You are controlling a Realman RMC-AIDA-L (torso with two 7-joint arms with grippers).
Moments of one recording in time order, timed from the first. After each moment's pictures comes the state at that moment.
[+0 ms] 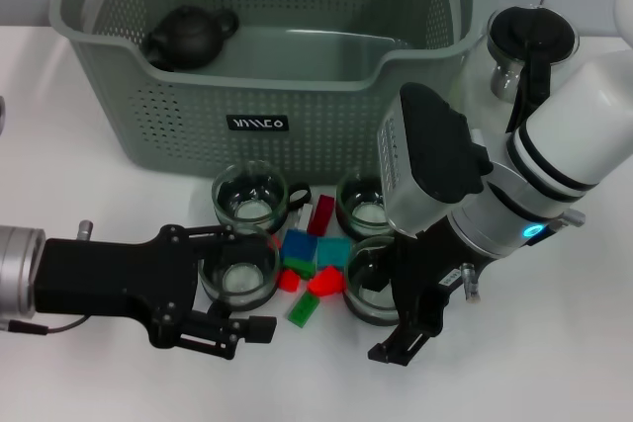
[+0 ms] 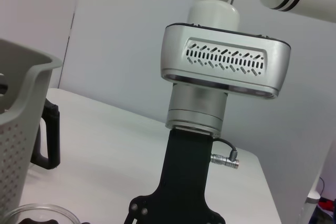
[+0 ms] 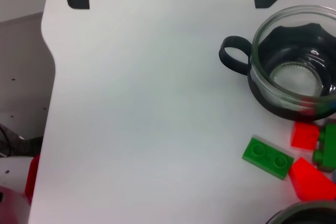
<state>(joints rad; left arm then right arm) -0.48 -2.09 0.58 0.70 2.18 1.92 -1.30 0.86 2.11 -1.59 -0.87 -2.29 -1.42 1.93</state>
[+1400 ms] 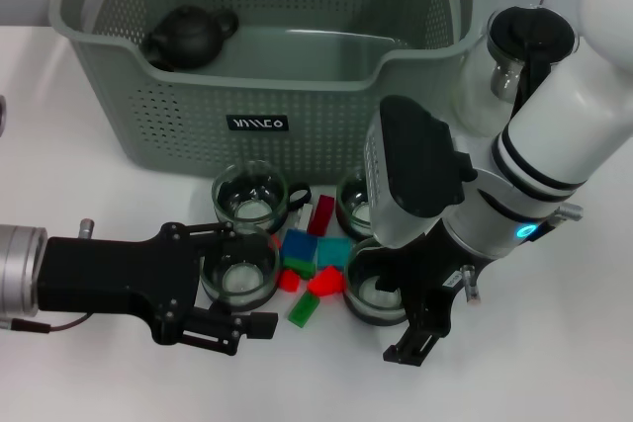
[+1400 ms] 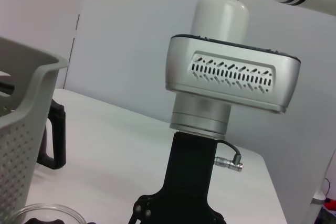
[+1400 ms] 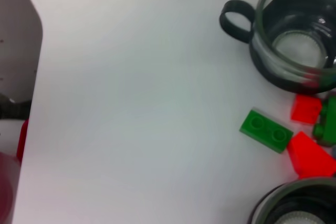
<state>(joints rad) -0.48 -2.09 0.58 0.70 2.17 1.91 -1.29 0.89 2.11 -1.67 -0.88 -2.35 -1.42 2.01</state>
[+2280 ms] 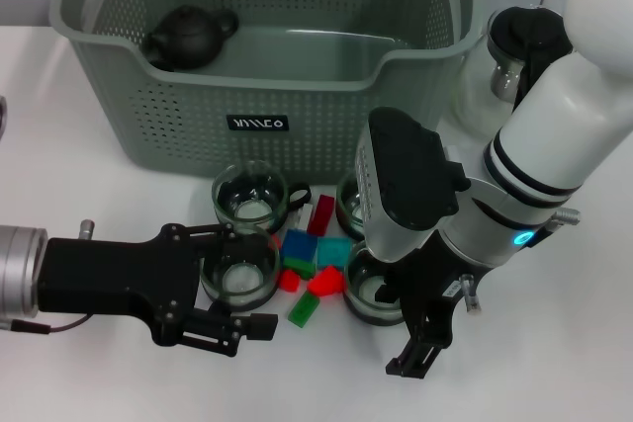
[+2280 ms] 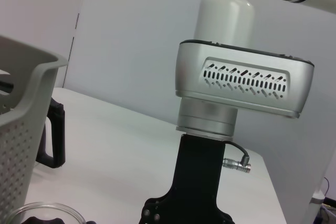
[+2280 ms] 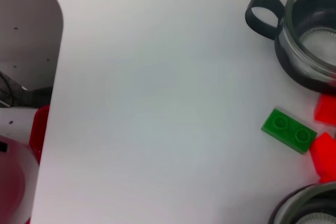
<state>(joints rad) -0.48 -2.09 0.58 0.70 2.18 1.91 -1.29 0.90 2.11 -1.71 -0.90 -2.34 -1.45 2.02</state>
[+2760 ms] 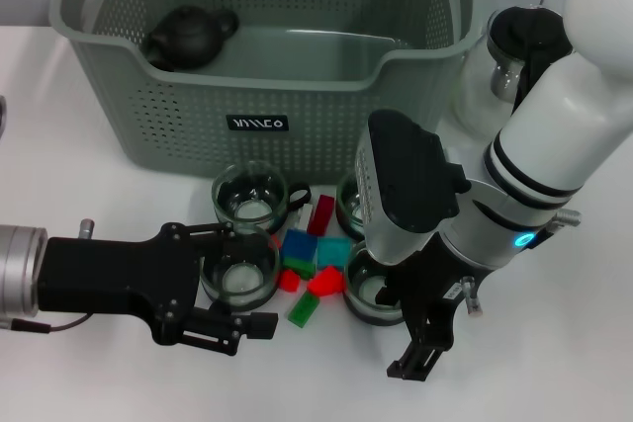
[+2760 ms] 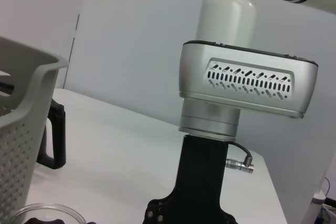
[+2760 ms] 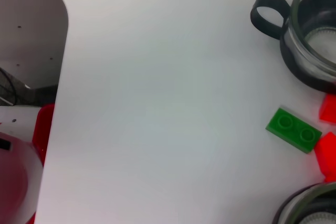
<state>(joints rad) -0.48 -2.09 0.58 0.70 2.17 1.91 -1.29 0.90 2.11 -1.72 -0.91 -2.34 -1.45 2.02</state>
